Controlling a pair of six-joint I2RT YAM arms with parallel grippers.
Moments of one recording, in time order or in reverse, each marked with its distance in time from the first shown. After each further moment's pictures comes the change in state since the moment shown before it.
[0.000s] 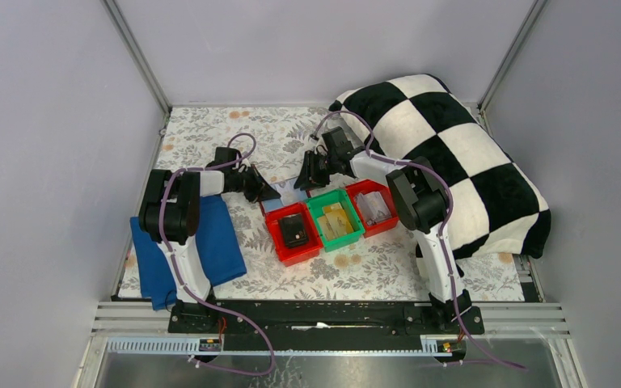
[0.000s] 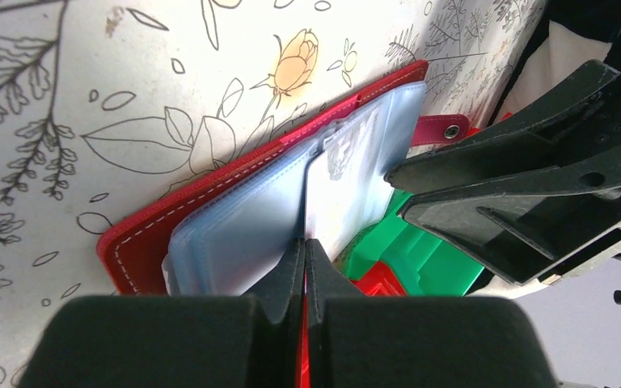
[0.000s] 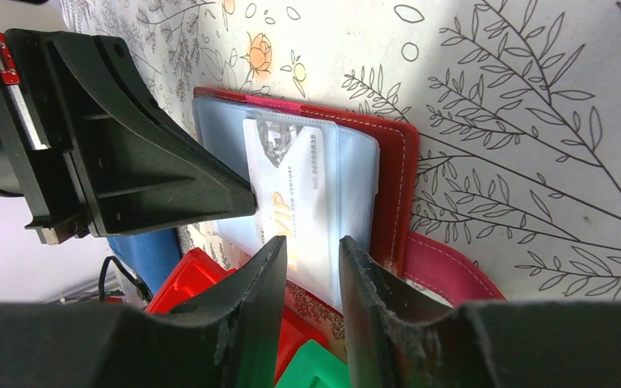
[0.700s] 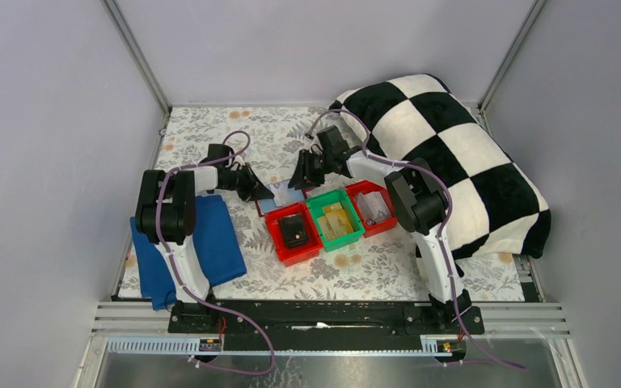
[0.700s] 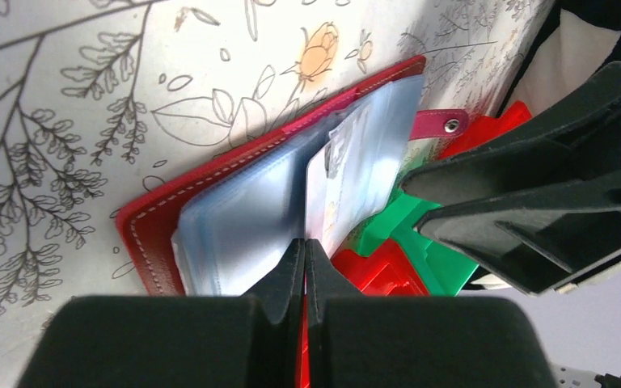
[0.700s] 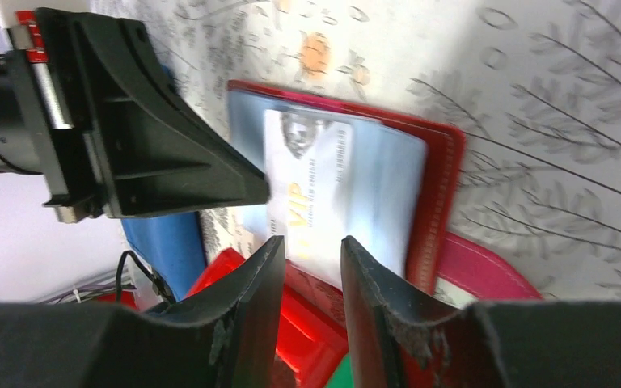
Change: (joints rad) left arm 0.046 -0.009 0.040 -0.130 0.021 0.097; right arm 0.026 -0.005 0.011 0.009 -0.011 0.028
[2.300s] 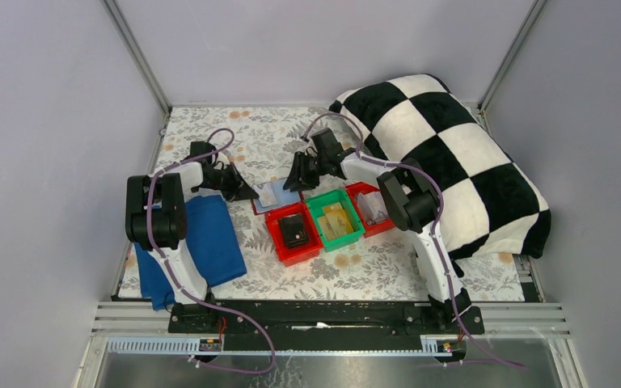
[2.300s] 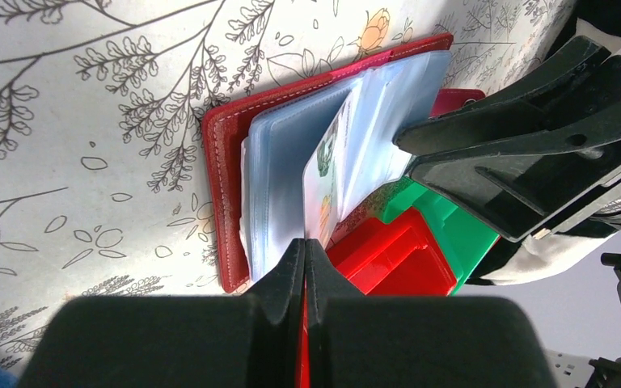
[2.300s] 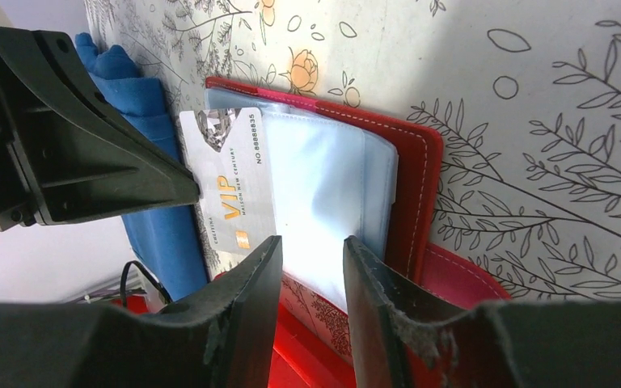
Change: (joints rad) left arm 0.109 -0.059 0.046 -0.223 -0.016 0.145; right arm 0.021 0.077 0.076 0.013 -0.005 0.049
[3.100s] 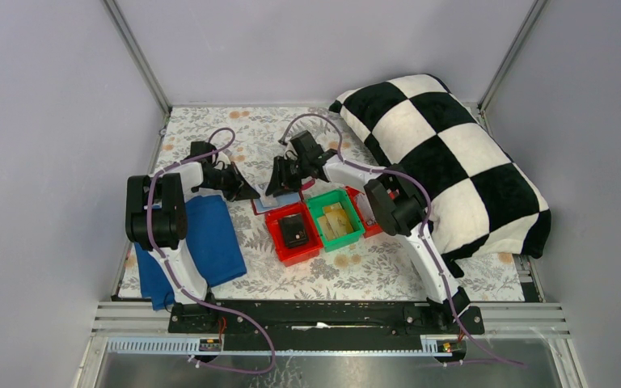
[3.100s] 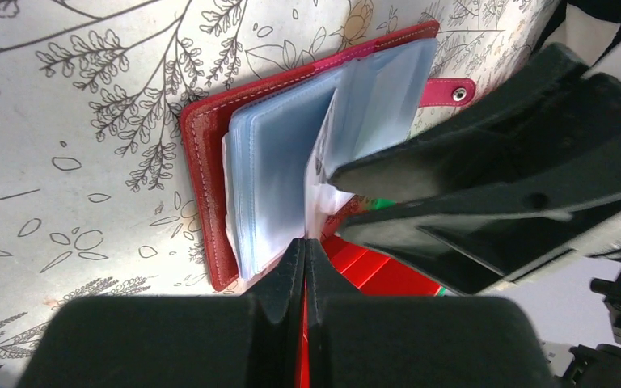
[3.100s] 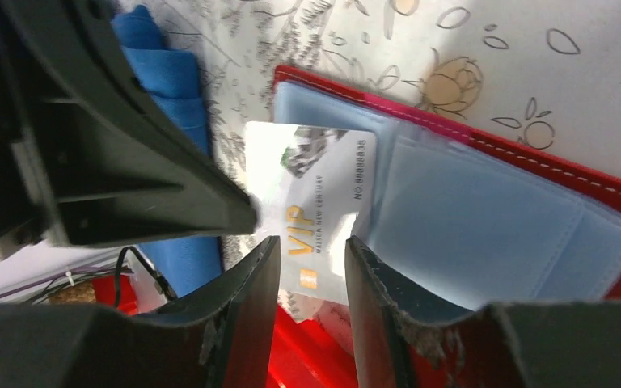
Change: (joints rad) left arm 0.000 0.000 0.001 0.001 0.030 0.010; right arm 0.095 0.069 0.175 -0.082 0.002 -0.032
